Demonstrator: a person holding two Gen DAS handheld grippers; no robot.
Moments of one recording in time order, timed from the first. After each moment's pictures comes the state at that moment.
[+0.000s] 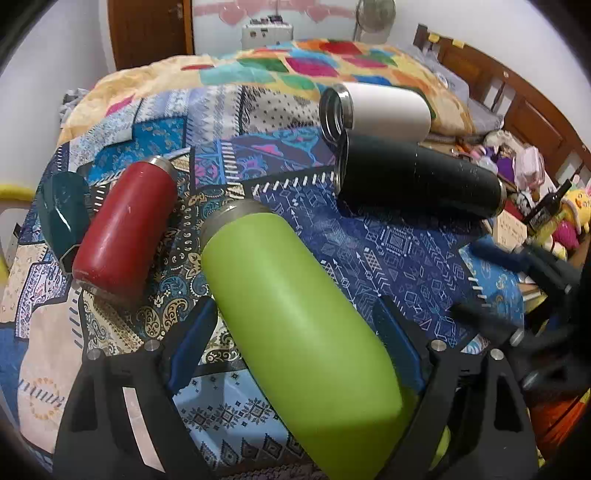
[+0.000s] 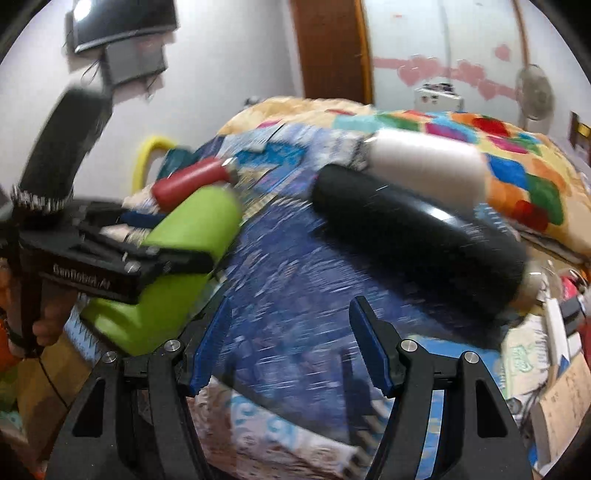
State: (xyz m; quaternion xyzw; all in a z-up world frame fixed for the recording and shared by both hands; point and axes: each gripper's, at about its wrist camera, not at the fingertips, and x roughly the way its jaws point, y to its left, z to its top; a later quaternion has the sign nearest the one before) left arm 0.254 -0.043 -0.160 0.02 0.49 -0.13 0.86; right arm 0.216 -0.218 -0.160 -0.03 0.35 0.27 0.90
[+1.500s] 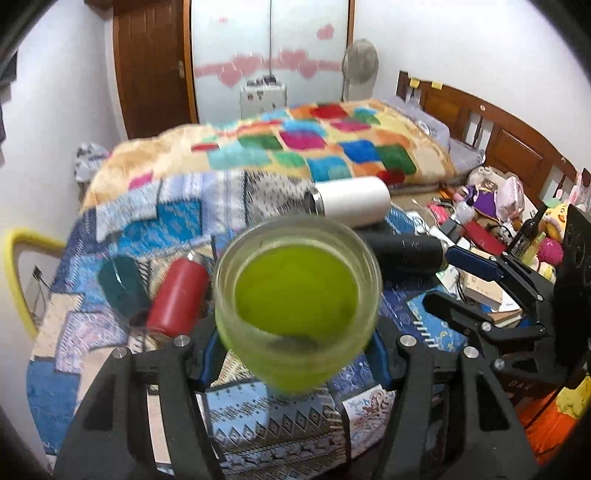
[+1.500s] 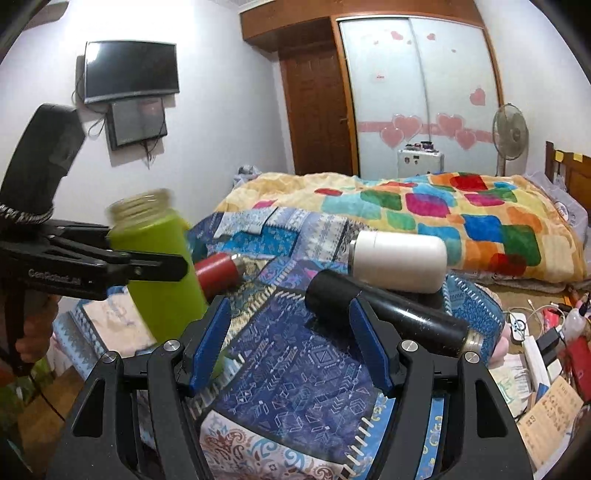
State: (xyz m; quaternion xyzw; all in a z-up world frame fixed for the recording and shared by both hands) left arm 0.207 -0.041 -0.048 0.04 0.37 -0.13 0.92; right arm 0.195 -0.215 -0.096 0.00 0.24 0.25 0.94
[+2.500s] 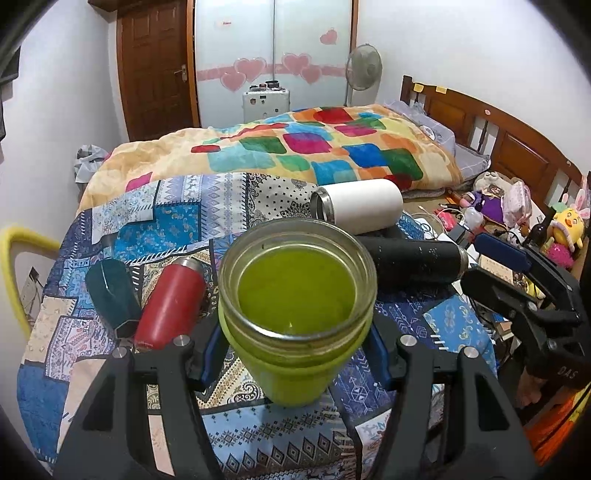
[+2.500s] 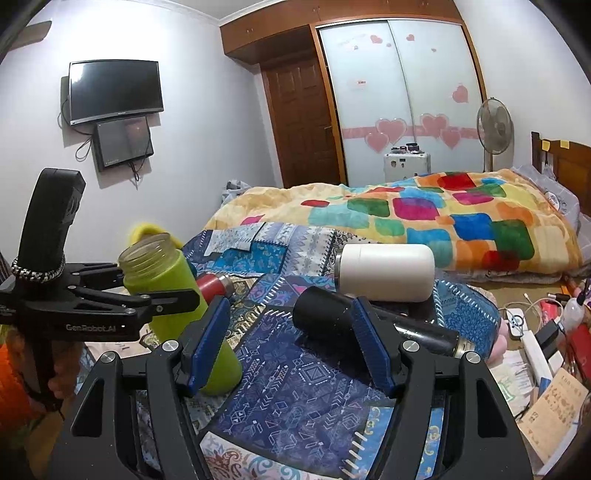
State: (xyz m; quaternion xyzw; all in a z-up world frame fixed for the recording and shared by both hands) left arm 0.233 -0.041 -0.074 0.03 0.36 -0.12 0.92; right arm 0.204 -0.217 -0.093 0.03 0.24 0.24 0.94
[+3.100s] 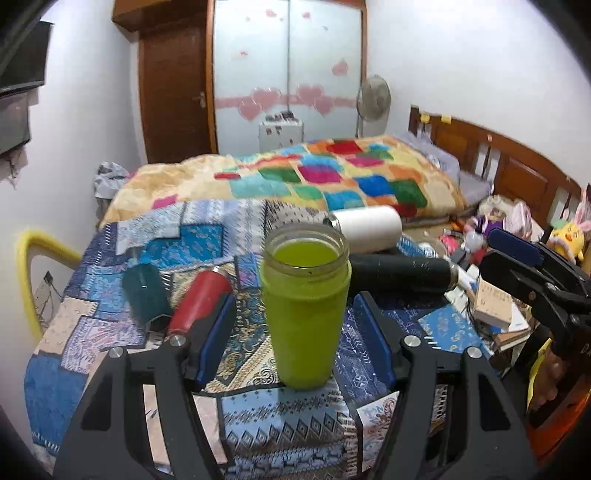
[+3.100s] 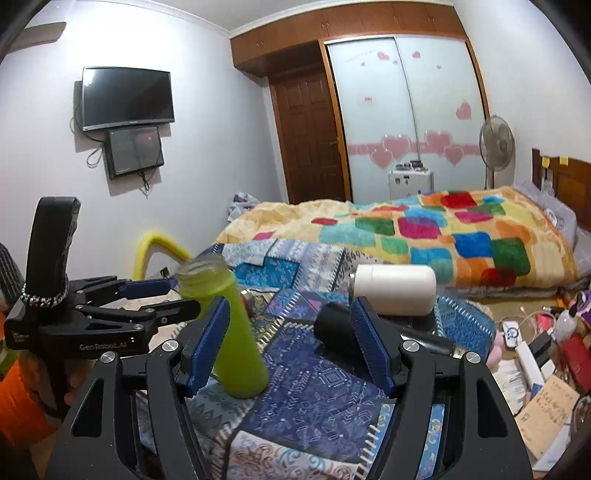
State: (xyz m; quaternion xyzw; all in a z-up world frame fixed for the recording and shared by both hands) left arm 0.164 -0.017 -0.043 0.02 0.29 -0.10 0.95; right arm 0.158 -0.205 -0.053 0.02 0.20 0.24 0.95
